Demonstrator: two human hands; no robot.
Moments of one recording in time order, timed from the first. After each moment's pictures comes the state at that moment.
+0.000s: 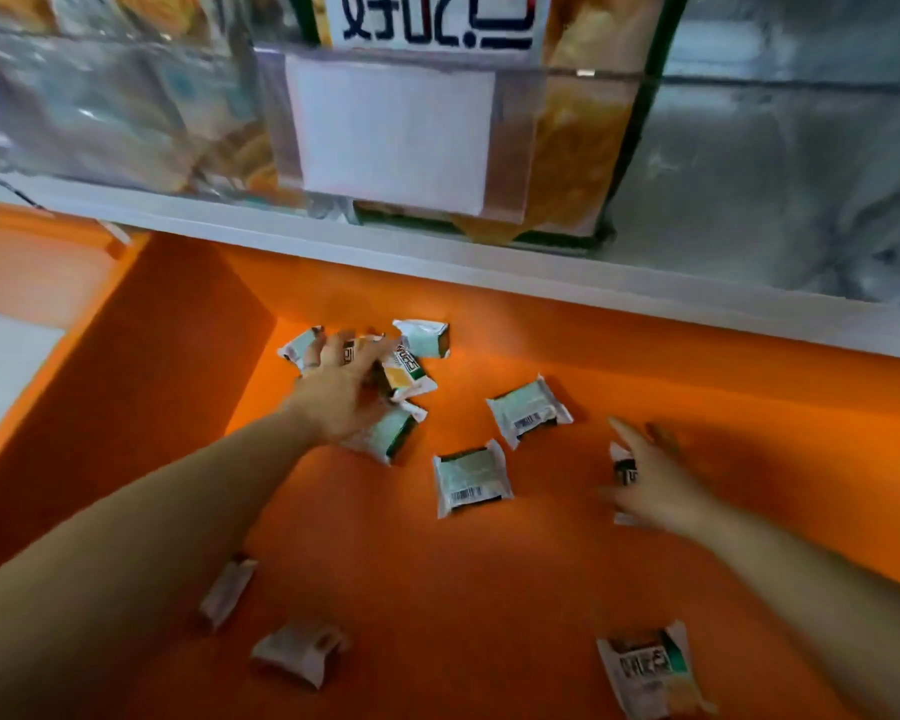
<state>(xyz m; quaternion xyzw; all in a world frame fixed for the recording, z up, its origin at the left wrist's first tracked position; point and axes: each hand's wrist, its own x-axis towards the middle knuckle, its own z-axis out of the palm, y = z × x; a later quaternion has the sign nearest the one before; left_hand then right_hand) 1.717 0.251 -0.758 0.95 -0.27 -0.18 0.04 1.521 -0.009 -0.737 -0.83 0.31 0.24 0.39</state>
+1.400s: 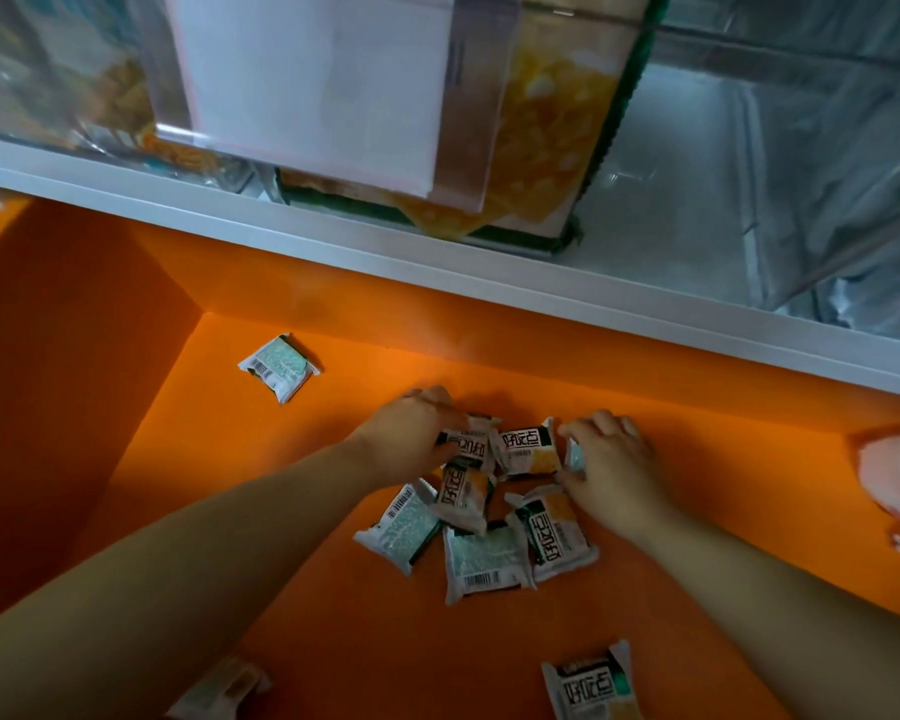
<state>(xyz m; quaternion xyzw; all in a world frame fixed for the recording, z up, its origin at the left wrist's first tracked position) 1.665 0.153 -0.781 0.86 -0.44 -0.27 0.07 1.524 -0.035 -0.780 -0.96 0.17 0.15 0.14</state>
